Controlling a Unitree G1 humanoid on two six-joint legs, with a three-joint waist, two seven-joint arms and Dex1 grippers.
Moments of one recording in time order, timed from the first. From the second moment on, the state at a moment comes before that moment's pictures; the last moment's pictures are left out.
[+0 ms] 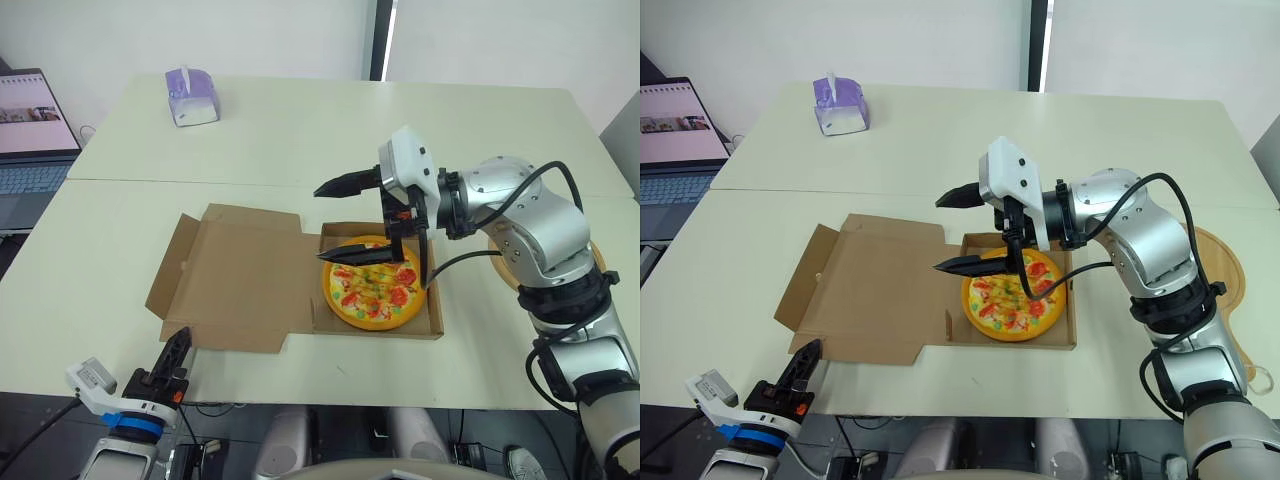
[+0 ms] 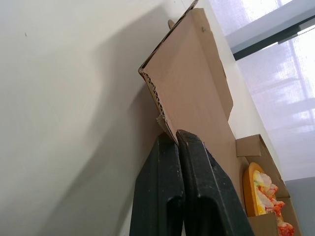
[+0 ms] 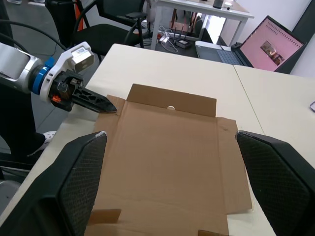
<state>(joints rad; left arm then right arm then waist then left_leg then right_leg) 0.62 0.20 0.48 -0.50 -1.36 0.49 -0.19 -0.85 -0.51 0.26 -0.22 0.43 0.60 1.12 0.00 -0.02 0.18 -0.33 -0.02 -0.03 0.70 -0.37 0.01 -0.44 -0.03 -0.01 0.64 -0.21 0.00</state>
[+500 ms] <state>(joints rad) 0.50 0.35 0.52 -0.43 -1.38 0.52 -0.20 -1.01 -0.66 0.29 0.74 0.04 -0.14 1.24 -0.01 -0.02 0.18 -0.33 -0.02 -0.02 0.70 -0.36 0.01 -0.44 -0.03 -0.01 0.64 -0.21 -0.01</state>
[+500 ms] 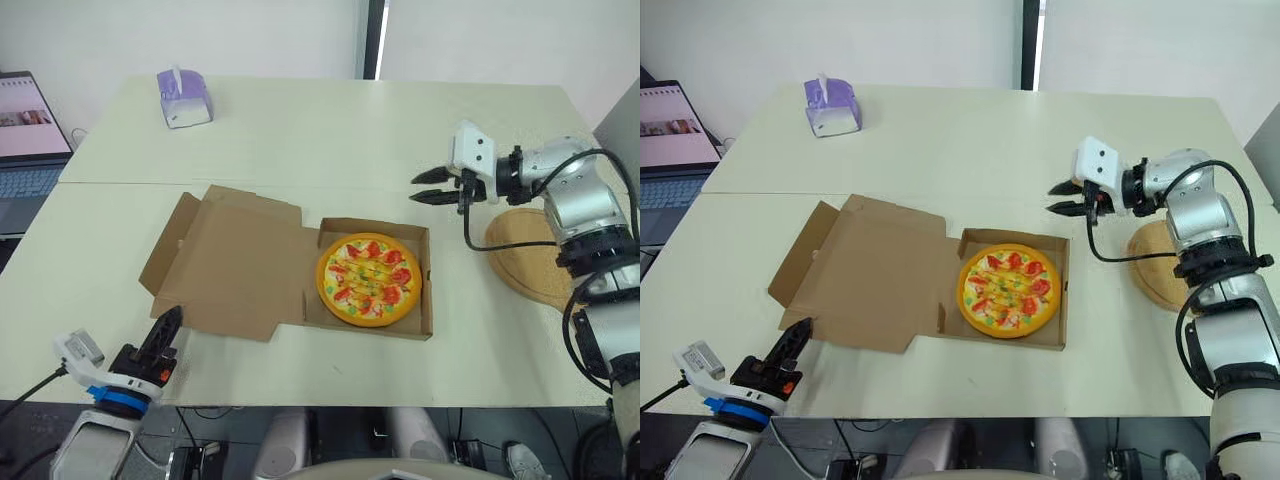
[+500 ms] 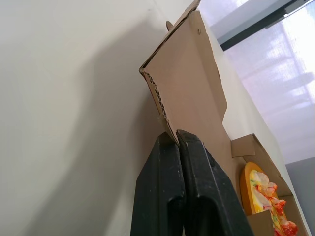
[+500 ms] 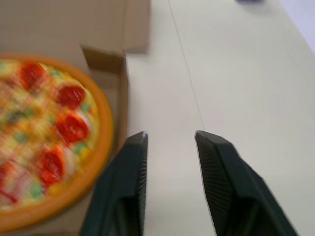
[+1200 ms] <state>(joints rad) -0.03 0.65 0.44 -0.19 -1.24 0.68 -0.30 -0.84 -0.71 0.24 0.83 -0.06 -0.31 1.36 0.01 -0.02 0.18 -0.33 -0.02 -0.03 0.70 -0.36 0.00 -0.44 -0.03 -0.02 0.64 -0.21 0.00</state>
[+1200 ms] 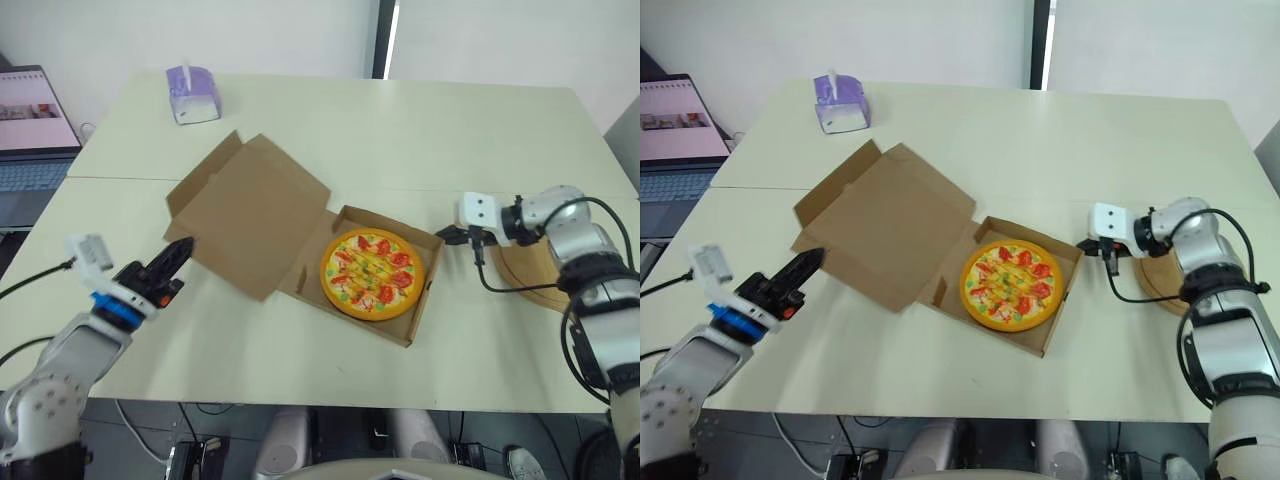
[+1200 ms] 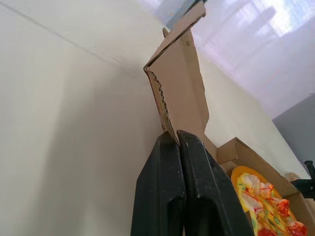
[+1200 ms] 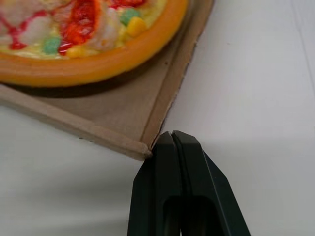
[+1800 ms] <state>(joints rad) -0.99 0.50 0.03 0.58 -0.66 0.54 -0.79 -0.22 -0.85 0.07 -0.27 0.24 0.41 1.24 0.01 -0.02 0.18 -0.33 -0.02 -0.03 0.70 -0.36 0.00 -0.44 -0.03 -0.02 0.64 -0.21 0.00</state>
